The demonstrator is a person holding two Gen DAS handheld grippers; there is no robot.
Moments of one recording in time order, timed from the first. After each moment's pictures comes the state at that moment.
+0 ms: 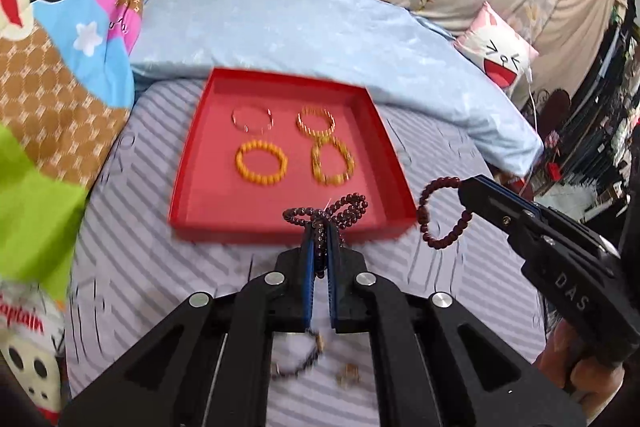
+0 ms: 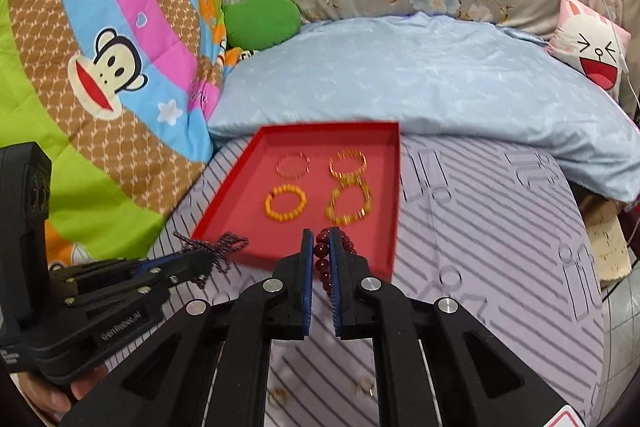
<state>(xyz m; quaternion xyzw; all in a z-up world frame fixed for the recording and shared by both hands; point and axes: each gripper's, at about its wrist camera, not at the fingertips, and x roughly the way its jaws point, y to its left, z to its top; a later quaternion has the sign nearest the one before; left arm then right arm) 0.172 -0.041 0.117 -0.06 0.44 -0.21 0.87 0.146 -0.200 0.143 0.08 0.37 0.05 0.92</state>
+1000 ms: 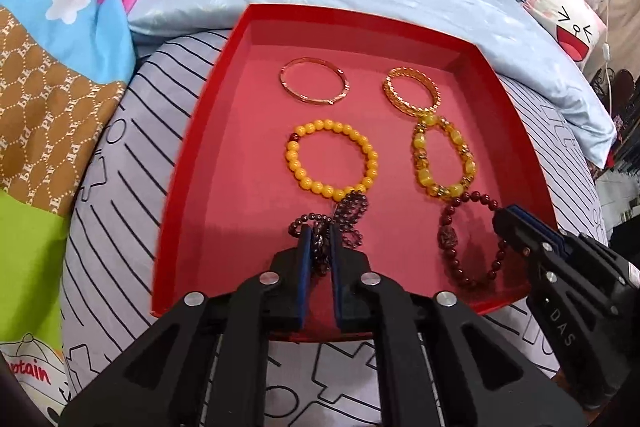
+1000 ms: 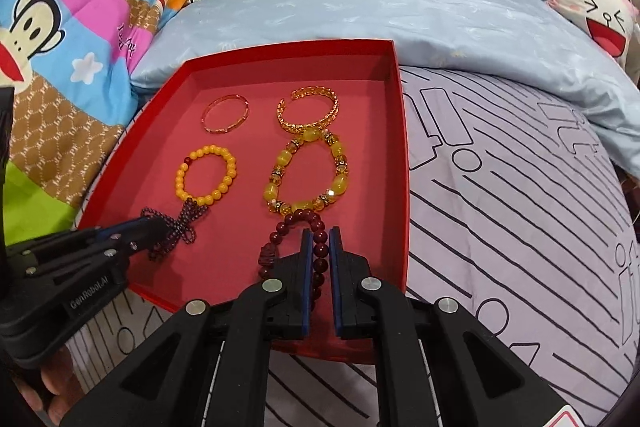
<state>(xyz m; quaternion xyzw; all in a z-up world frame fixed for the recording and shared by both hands) 0.264 -0.042 0.027 0.00 0.51 -0.12 0.85 0.230 -0.203 0.029 0.05 0.46 -0.01 0.89</state>
